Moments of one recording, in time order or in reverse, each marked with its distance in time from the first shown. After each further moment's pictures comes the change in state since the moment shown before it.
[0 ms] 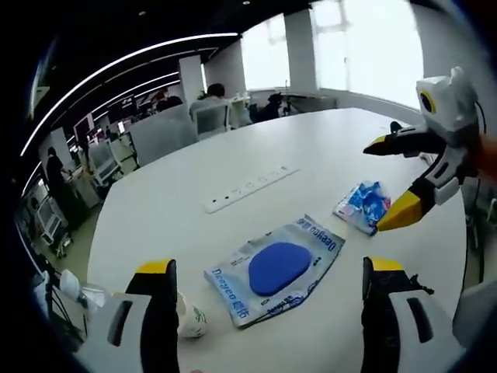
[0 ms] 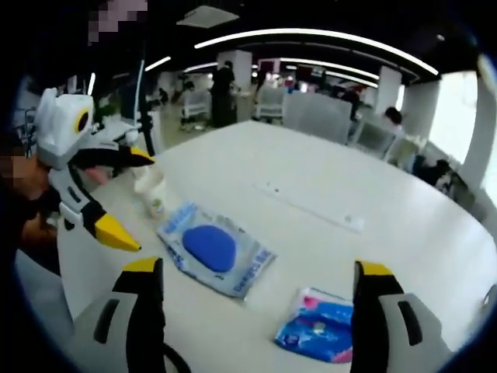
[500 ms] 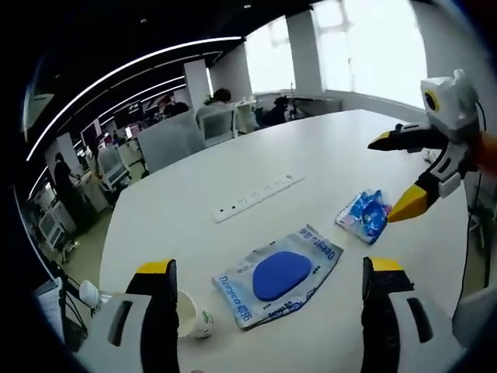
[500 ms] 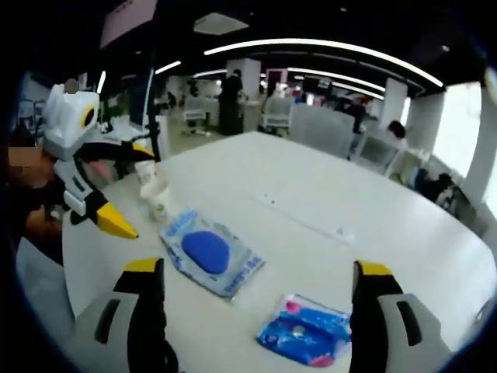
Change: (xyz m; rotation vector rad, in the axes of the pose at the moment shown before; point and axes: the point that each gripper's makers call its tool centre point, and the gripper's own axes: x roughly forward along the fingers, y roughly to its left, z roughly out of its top) left arm -0.015 -0.009 0.023 0.018 -0.013 0.049; right arm -0.027 -0.022 0.010 -0.054 -0.031 0.011
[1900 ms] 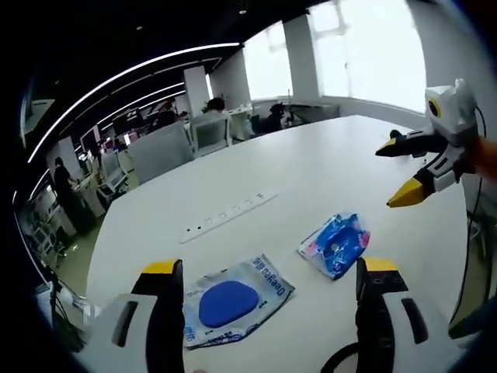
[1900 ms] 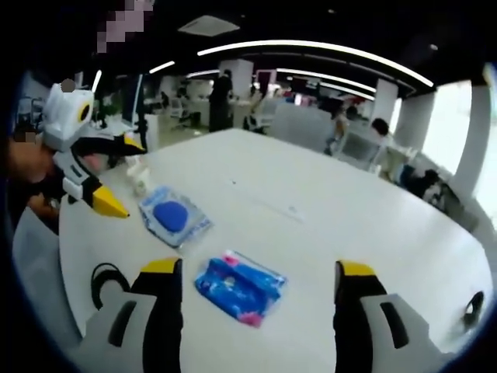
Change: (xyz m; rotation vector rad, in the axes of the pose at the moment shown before) left arm 0.035 -0.099 0.034 0.003 -0.034 0.003; right arm -0.070 -0.099 -0.064 0.004 -0.001 -0.040
